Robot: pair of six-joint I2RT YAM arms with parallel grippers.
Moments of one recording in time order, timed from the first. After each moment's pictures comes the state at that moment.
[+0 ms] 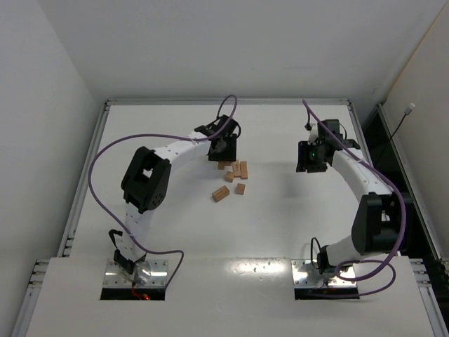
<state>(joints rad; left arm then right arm) -0.61 2.09 1.67 -0.56 -0.15 -0.52 0.02 1.49 1.05 -0.60 -0.14 0.04</state>
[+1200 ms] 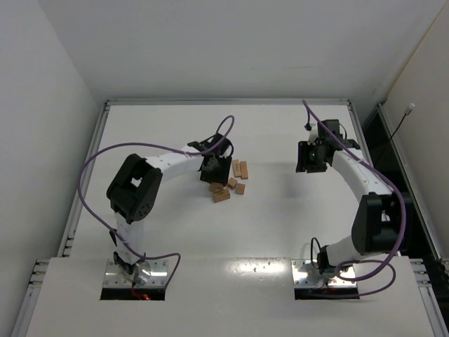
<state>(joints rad) -0.63 1.95 1.37 -0.54 -0.04 -0.45 0.02 1.49 1.04 -0.60 -0.14 0.04</state>
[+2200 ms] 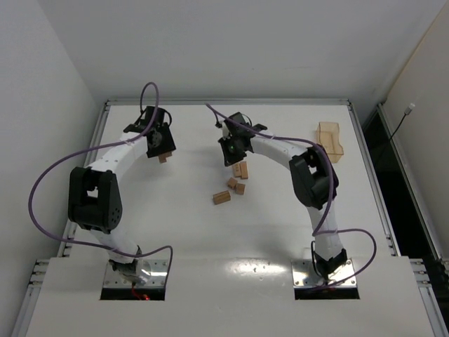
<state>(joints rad) -0.18 1.69 1.30 -0.56 -0.19 -0.48 0.56 2.14 1.64 -0.51 -0.17 0.15</state>
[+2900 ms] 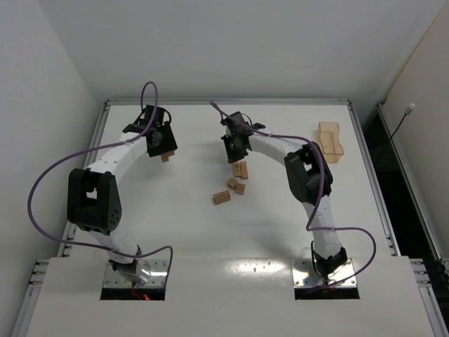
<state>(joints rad) -0.17 1.67 1.30 -0.55 -0.14 -0.48 0.55 2.25 1.72 -0.51 -0.05 0.24</state>
